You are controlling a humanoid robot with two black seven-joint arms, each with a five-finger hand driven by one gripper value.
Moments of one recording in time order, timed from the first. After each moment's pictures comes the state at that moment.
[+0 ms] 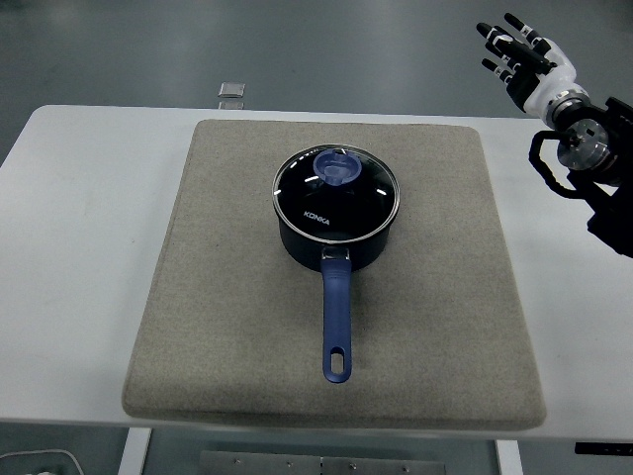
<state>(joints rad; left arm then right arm) -0.06 0.00 -0.13 -0.04 0.12 -0.18 -0.14 1.20 -0.17 0.20 0.37 0.42 0.03 0.17</state>
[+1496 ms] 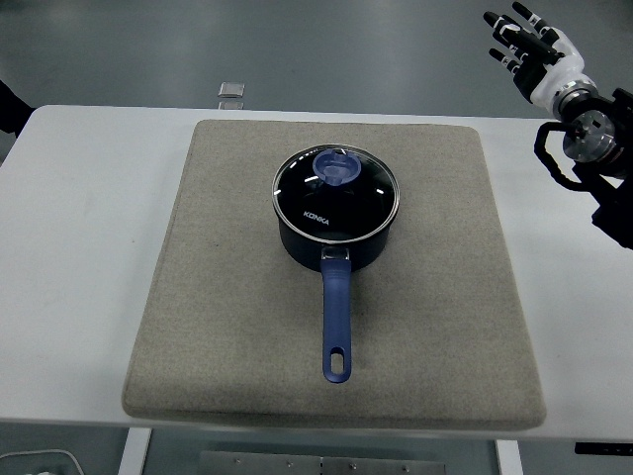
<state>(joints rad) -0.06 0.00 -0.13 -0.05 0.12 -0.18 -0.14 1.22 -0.17 0.19 0.36 0.41 0.02 0.17</state>
